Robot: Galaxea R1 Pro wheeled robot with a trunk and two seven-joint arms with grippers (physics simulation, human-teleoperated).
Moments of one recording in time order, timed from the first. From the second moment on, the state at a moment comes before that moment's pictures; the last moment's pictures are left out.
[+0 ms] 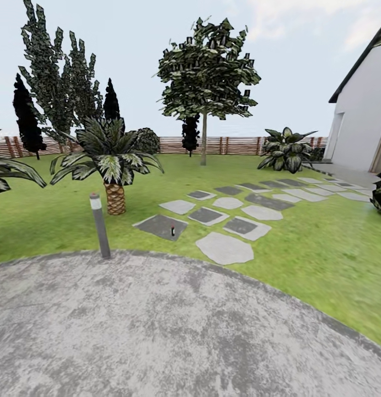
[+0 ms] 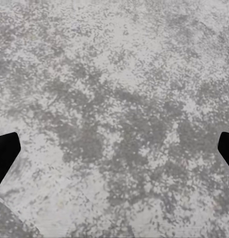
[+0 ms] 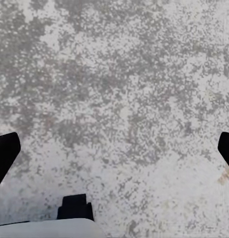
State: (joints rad) left arm -0.03 -0.01 0.03 -0.46 0.23 -0.23 0.01; right arm -0.15 -0.04 0.00 -0.21 0.00 -0.13 -0.15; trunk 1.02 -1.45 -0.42
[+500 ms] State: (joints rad) left arm -0.03 -0.01 0.03 -0.46 0.23 -0.23 0.01; right arm -0.15 -0.04 0.00 -0.21 0.00 -0.13 -0.15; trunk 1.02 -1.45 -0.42
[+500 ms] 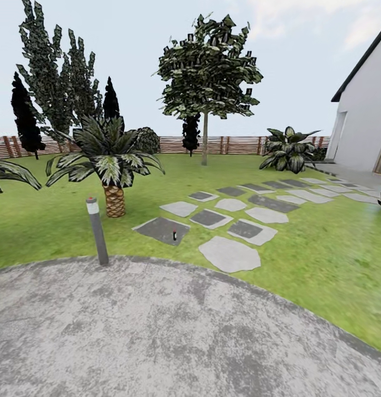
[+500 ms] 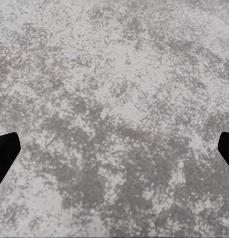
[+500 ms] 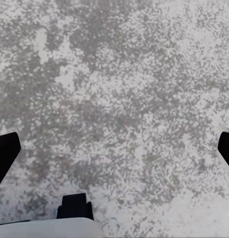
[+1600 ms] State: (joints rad) left arm -0.03 0.02 0.04 -0.47 0.23 -0.23 0.01; right arm -0.15 -0.06 0.00 -0.22 0.00 -0.13 -0.15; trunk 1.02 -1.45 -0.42
